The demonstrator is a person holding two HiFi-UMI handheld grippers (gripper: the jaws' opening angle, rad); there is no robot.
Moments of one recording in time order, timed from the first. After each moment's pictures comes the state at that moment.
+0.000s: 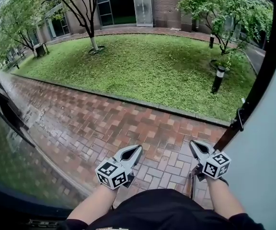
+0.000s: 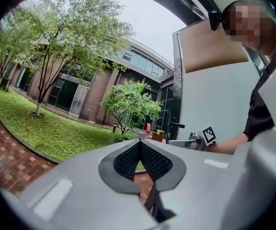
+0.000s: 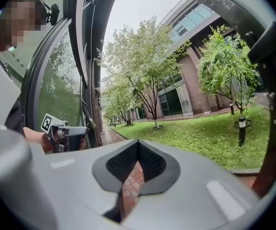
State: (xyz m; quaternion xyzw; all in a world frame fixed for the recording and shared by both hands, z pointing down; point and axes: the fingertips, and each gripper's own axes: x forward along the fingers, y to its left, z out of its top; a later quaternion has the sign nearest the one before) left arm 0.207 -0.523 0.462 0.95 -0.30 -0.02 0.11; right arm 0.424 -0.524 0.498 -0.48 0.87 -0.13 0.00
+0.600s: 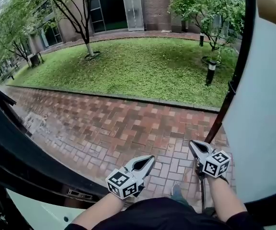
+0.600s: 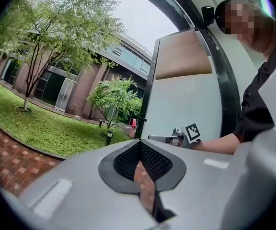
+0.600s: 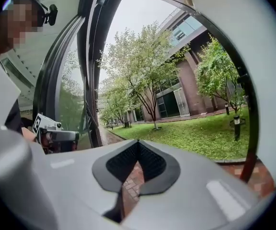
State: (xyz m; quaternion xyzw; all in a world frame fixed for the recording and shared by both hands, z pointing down) left arm 0.114 -0.302 0.454 0.97 -0.21 0.00 0.11; right arm 0.287 -0.338 0.486 -0.51 0.85 -0.12 0.02
